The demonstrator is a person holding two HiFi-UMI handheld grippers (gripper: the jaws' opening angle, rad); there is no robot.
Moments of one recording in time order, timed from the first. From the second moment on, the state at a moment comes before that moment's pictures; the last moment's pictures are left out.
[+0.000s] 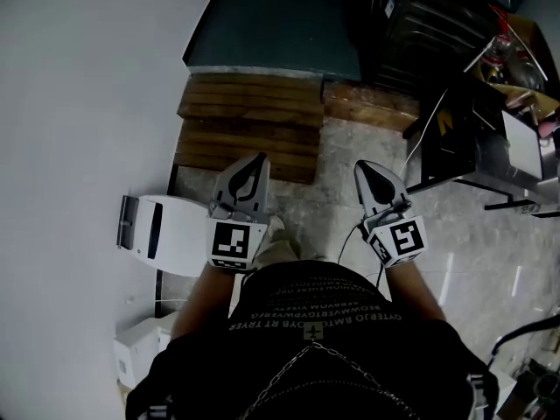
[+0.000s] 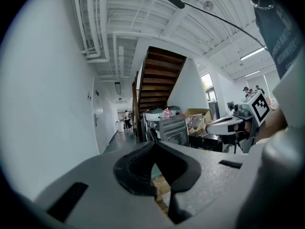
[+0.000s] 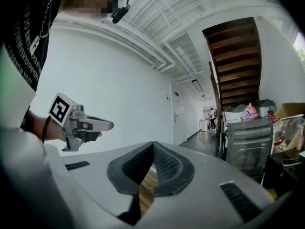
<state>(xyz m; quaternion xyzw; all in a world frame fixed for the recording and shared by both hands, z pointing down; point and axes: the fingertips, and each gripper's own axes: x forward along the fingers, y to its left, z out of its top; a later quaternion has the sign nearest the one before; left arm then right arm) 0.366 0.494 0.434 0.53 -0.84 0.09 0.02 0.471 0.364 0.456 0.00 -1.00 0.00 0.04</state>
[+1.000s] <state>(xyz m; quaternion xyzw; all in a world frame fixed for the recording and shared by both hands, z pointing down) 0.184 0.462 0.443 0.60 -0.80 0.07 0.02 0.323 0.342 0.444 0.09 -1.00 0.00 0.04</state>
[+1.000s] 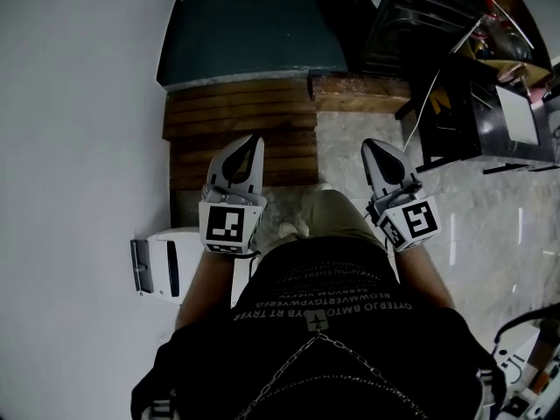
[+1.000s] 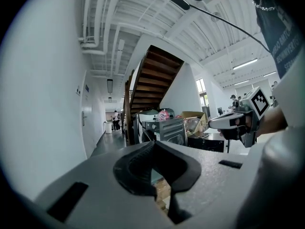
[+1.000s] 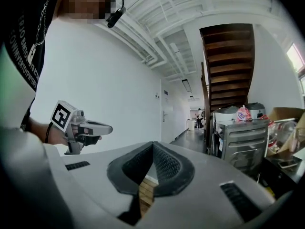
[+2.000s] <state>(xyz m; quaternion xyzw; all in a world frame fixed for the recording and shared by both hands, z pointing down) 0.038 0.228 0.458 0.63 -0.77 0.11 0.01 0.168 0.125 0.484 0.10 -0.99 0.05 0.05</state>
